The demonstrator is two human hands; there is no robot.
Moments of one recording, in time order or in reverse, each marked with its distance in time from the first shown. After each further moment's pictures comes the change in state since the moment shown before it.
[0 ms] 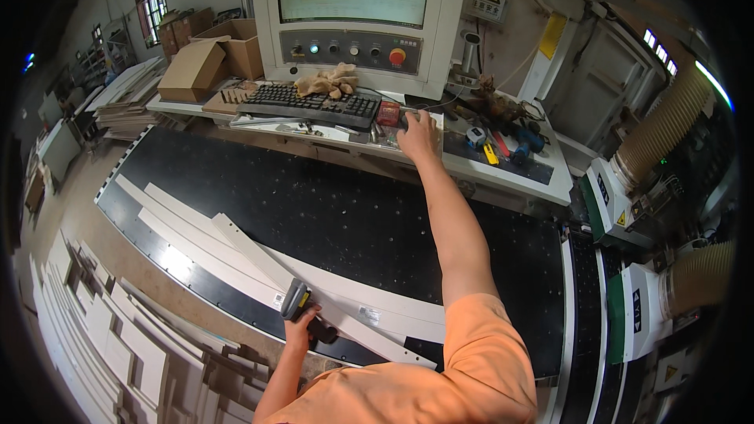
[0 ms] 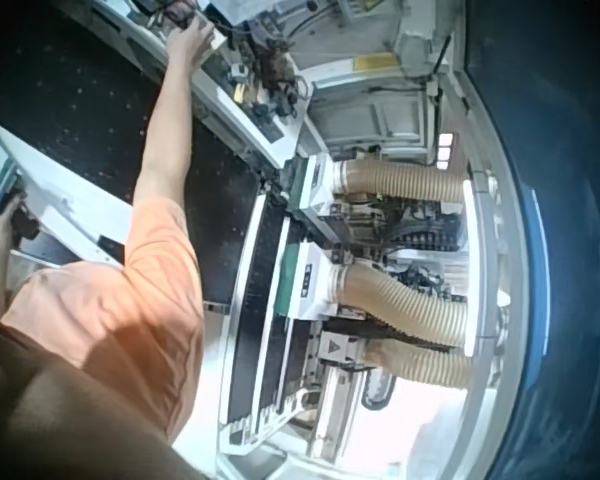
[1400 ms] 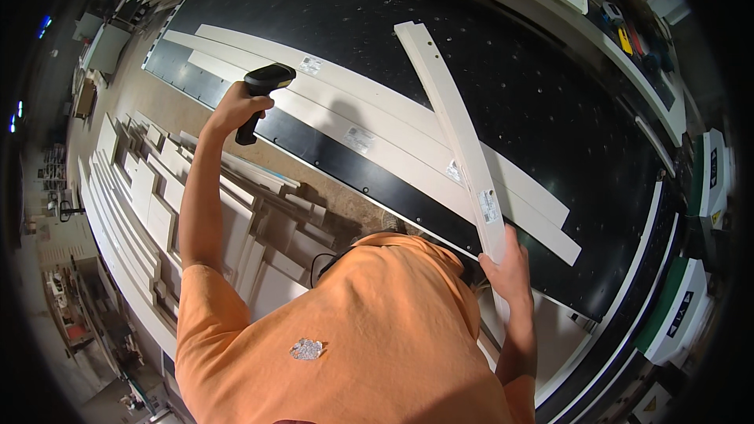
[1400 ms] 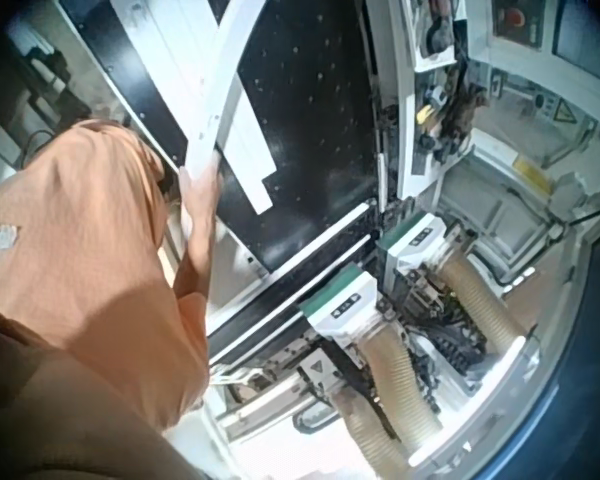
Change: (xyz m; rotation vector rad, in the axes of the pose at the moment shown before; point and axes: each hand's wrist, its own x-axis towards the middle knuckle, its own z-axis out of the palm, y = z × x) left_hand 0.097 0.236 -0.160 1.154 -0.088 0.017; right_hand -0.492 -0.018 -0.159 0.488 -0.724 0.228
